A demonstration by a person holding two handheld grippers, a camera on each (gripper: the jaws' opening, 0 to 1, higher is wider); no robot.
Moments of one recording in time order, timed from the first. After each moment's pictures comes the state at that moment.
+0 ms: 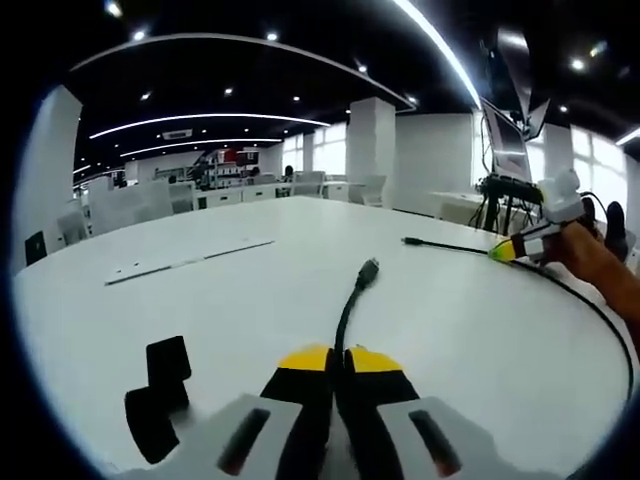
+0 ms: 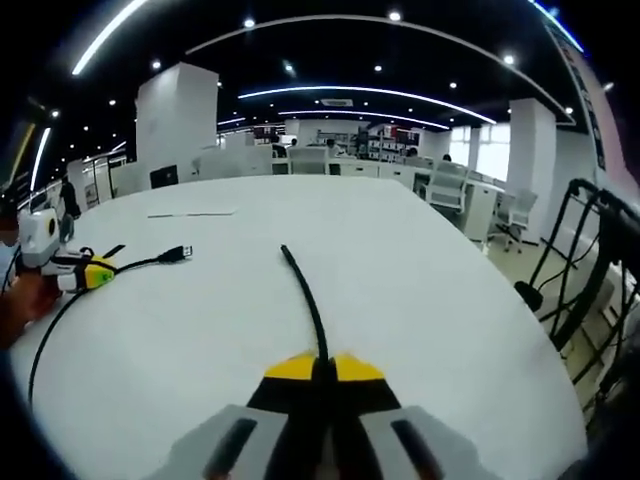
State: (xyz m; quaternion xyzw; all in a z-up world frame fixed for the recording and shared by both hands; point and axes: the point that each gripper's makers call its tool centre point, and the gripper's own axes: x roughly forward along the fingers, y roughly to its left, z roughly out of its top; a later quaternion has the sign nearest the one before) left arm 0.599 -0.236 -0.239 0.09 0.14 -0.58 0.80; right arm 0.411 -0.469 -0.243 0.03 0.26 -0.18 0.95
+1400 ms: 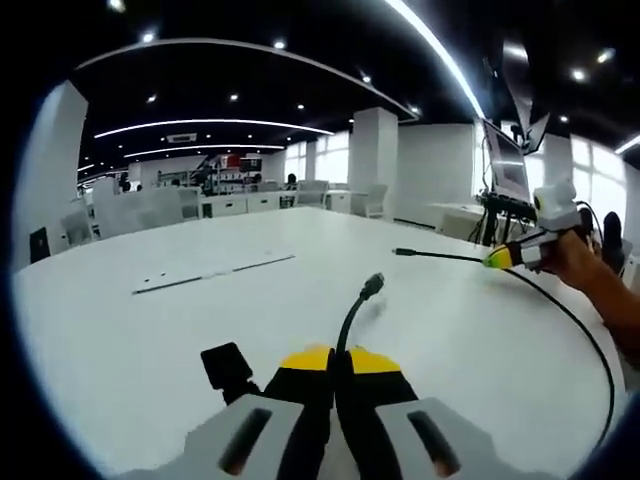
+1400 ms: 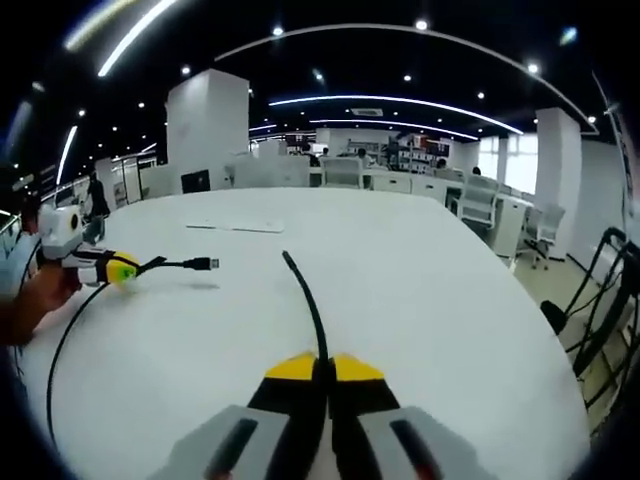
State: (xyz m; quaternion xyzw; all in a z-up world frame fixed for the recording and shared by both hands) left arm 0.616 -0.194 -0.210 0.07 0.13 -0.58 0.80; right arm 0.443 -0.402 -0.217 0.02 0.24 -0.11 0.96
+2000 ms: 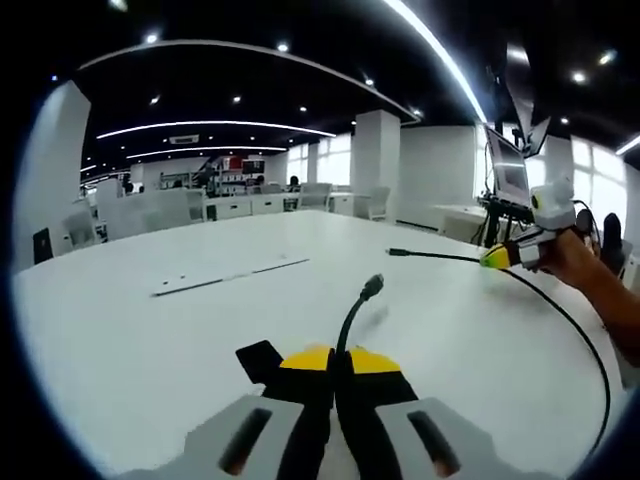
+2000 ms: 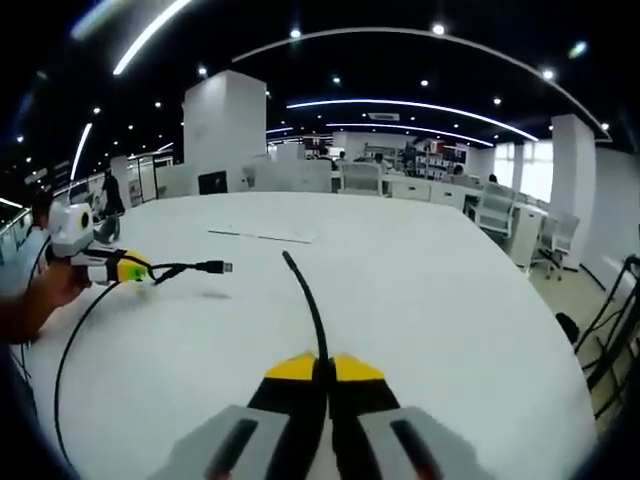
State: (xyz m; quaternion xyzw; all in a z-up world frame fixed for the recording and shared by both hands) left arm 0.629 -0.166 -0.202 0.07 0.12 -0.57 0.81; right arm 0.469 -0.381 -0.209 0.01 0.23 -0.08 0.97
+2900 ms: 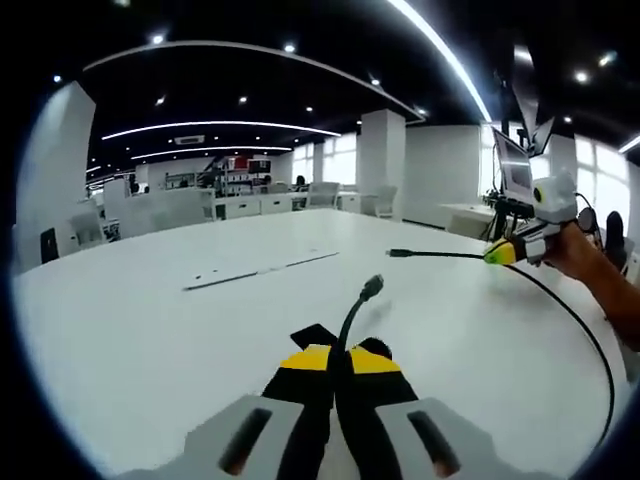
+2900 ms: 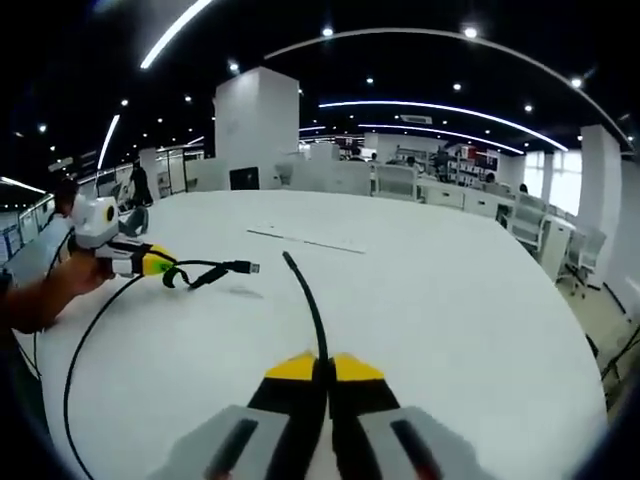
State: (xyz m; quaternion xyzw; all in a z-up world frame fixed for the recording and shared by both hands) left arm 0.671 -0.129 -0.196 0.07 0.12 -0.57 0.81; right arm 0.516 -0.334 -0.194 -0.01 0.23 -0.01 0.97
